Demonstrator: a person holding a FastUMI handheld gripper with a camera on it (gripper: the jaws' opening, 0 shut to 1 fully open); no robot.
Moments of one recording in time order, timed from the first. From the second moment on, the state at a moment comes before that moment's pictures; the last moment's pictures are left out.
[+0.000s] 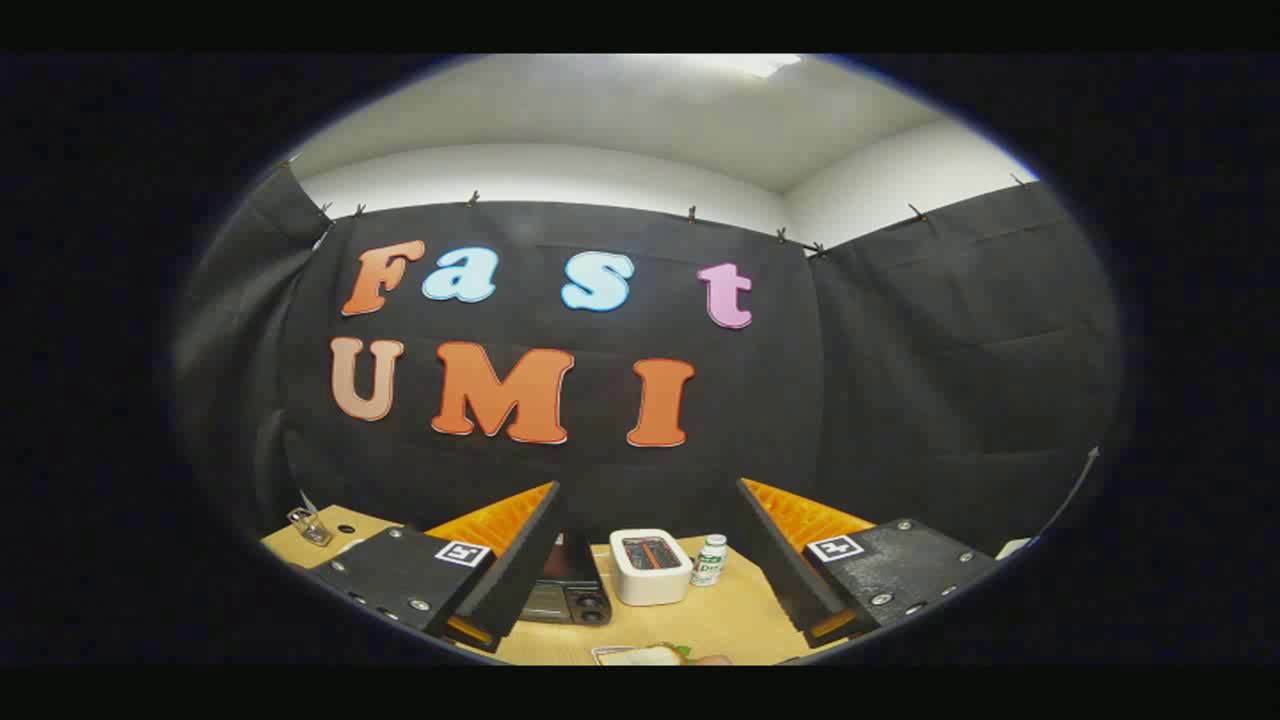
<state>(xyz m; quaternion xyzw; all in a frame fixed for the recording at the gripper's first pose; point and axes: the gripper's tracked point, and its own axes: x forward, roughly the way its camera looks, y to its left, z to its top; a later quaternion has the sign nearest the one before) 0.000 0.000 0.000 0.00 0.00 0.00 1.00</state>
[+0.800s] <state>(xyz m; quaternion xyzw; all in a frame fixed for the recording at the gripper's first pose) 0.005 0.056 -0.026 0.01 0.02 0.04 1.00</state>
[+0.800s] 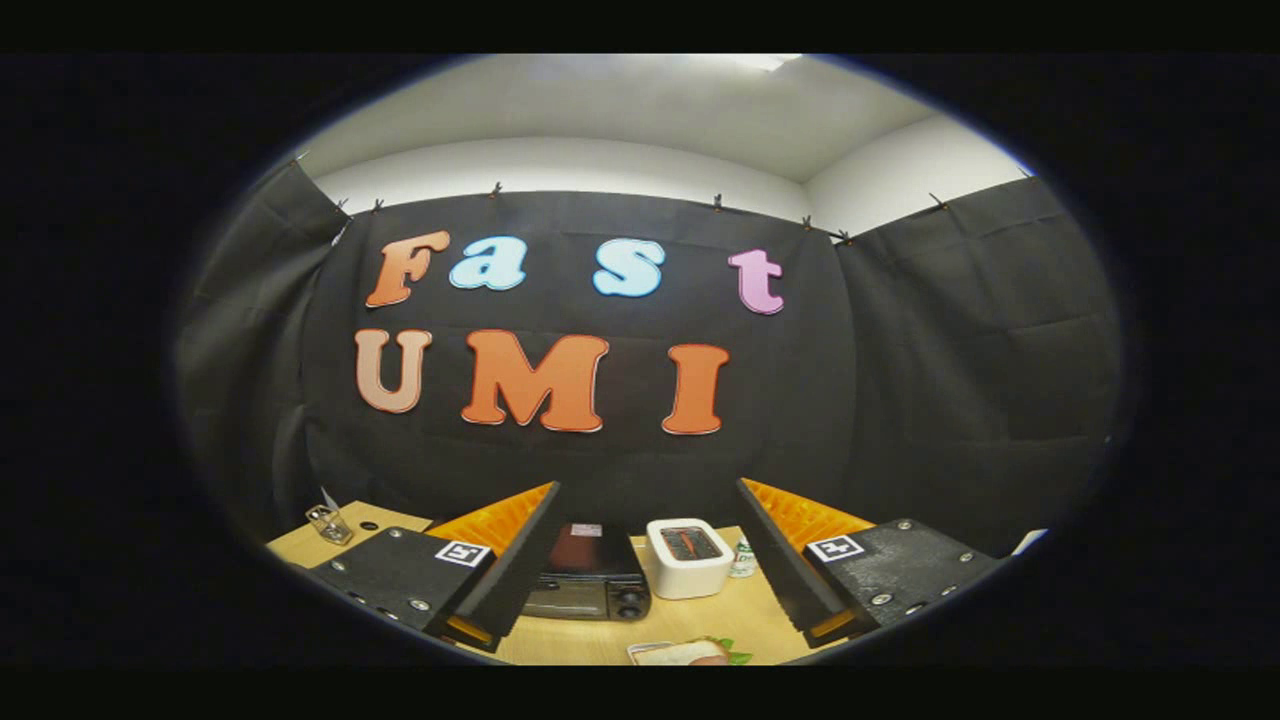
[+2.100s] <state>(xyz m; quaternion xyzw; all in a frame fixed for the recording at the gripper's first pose) 0.059 0.227 -0.262 0.02 0.20 0.14 0.97</state>
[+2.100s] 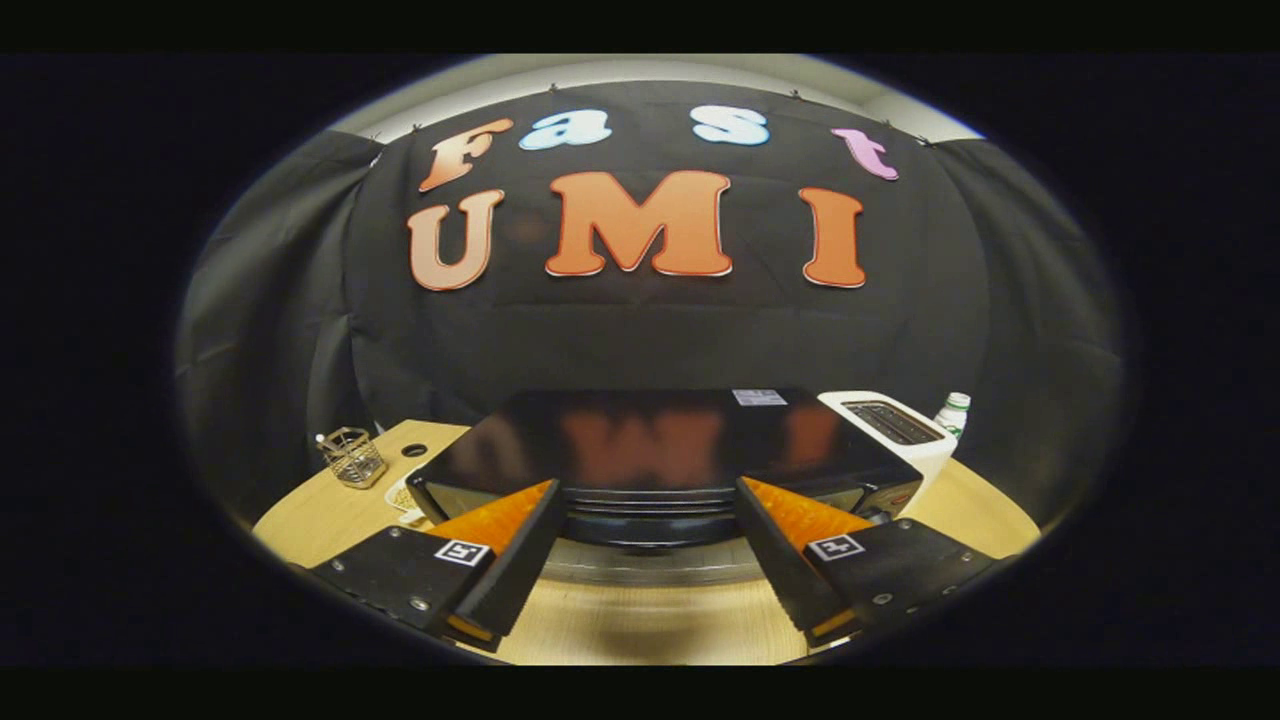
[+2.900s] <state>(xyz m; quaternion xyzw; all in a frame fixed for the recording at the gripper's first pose) -0.050 0.200 -0.297 -0.04 0.24 0.15 0.96</state>
